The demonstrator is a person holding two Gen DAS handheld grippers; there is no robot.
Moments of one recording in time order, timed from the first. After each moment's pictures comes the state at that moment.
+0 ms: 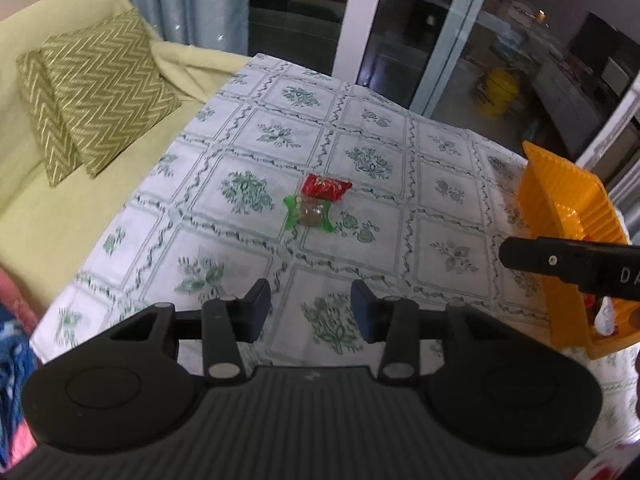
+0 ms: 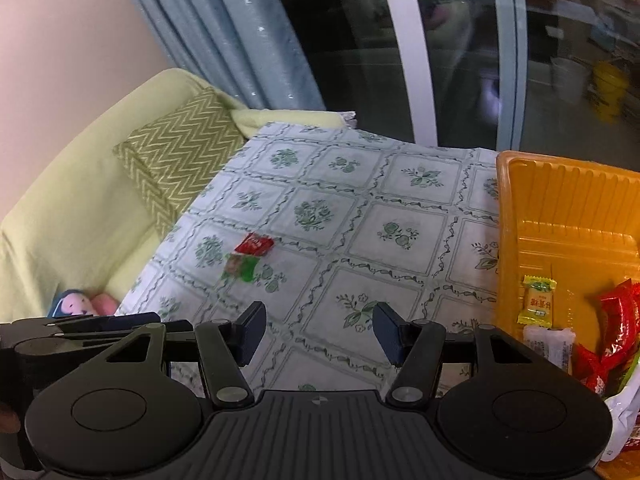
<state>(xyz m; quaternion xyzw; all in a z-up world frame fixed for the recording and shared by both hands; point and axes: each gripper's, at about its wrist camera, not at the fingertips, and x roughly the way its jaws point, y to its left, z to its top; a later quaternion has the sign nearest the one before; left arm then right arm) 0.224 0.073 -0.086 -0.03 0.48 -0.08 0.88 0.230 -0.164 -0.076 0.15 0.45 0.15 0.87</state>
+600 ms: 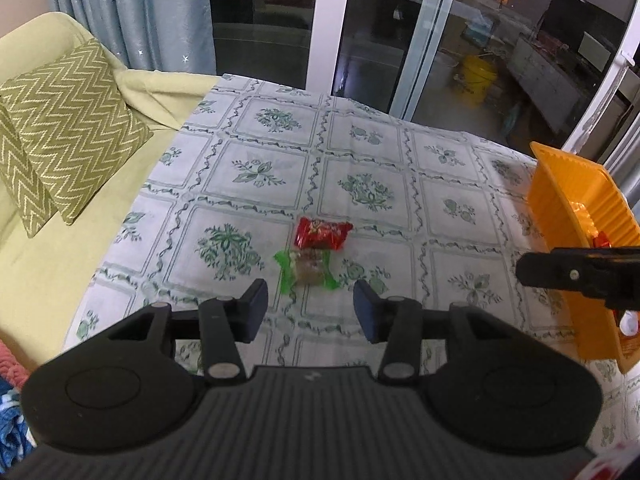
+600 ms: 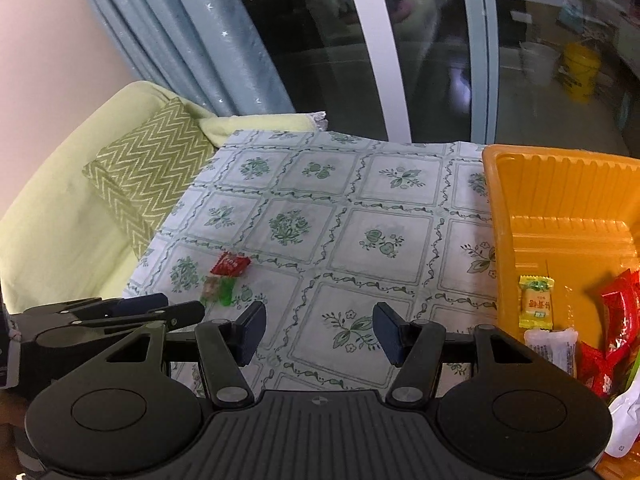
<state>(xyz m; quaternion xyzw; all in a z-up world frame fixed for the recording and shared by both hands) 0.278 0.067 -0.105 0.01 0.46 -0.13 0.88 0.249 -0.161 -0.084 0.17 0.46 0.10 0.86</state>
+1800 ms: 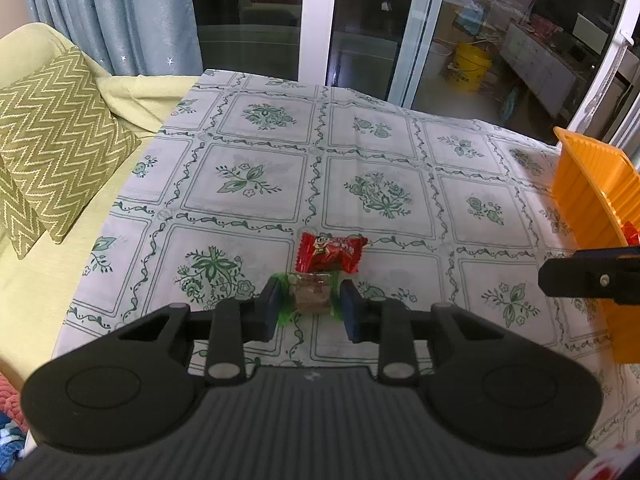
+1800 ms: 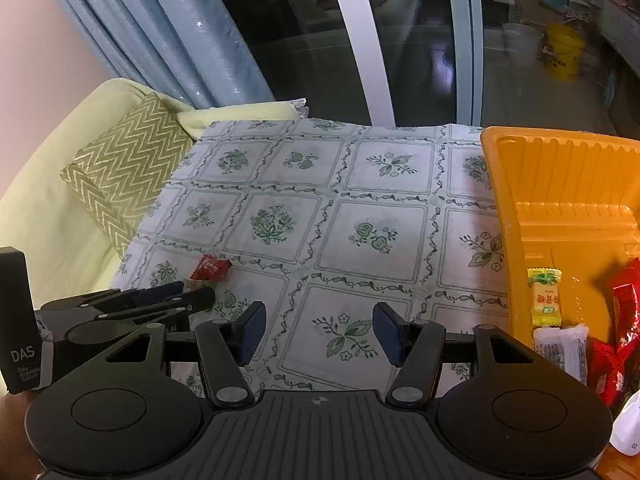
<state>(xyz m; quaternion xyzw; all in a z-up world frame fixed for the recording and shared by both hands) 0.310 0.060 -0.137 0.04 0.46 -0.14 0.88 0.267 -0.156 -0.096 0.18 0.49 0.08 0.85</state>
